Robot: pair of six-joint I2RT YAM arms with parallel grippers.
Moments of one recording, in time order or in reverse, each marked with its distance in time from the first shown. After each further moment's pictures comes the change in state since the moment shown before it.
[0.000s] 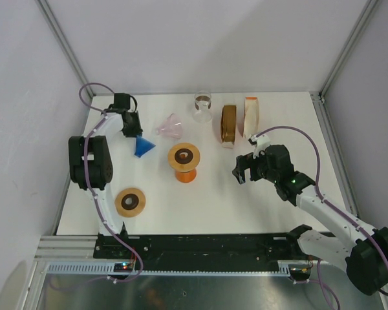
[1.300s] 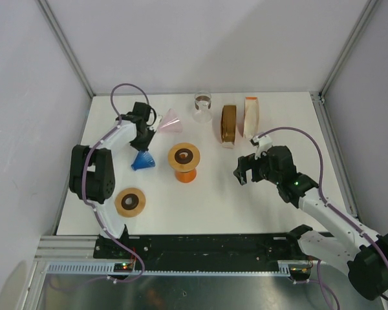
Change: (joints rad) left arm -0.183 -0.182 -0.165 -0.194 -0.163 0.467; right arm 0.000 -0.042 0.000 -0.033 0.000 -0.003
